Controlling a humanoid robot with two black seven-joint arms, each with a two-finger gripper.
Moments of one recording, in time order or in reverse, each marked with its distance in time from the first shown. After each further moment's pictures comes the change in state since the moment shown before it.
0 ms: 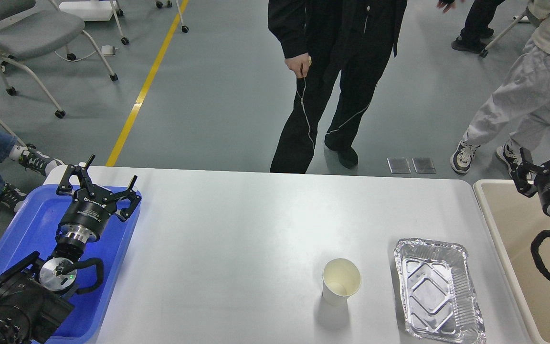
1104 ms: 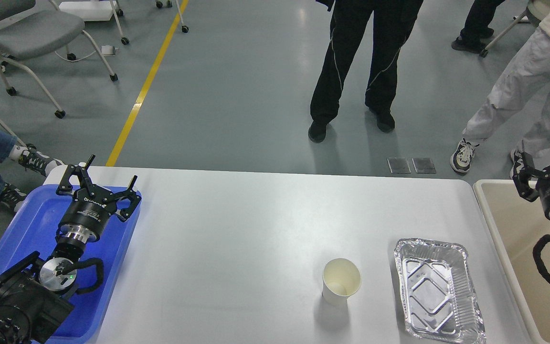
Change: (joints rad) left arm 0.000 0.000 0.000 0.000 0.000 0.000 -0.001; right arm -0.020 -0.007 0.002 0.005 0.000 0.001 0.001
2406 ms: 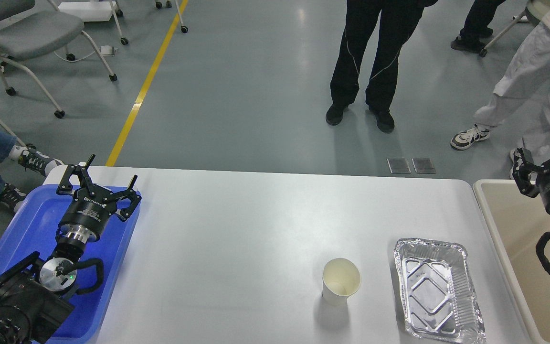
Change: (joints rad) left arm 0.000 0.000 0.000 0.000 0.000 0.000 0.000; right arm 0.047 -0.061 -0.114 0.039 -0.022 -0.037 -0.004
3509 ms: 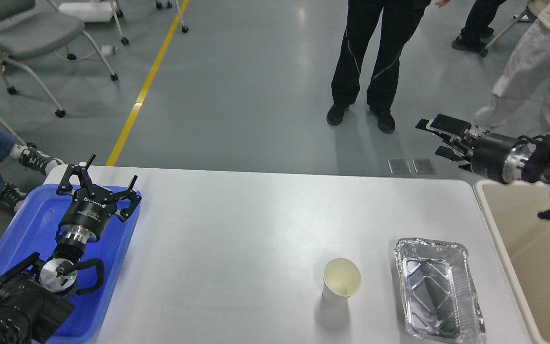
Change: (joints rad) left arm 0.000 0.000 0.000 0.000 0.000 0.000 0.000; right arm 1.192 0.006 -1.772 0.400 -0.312 0.039 -0.070
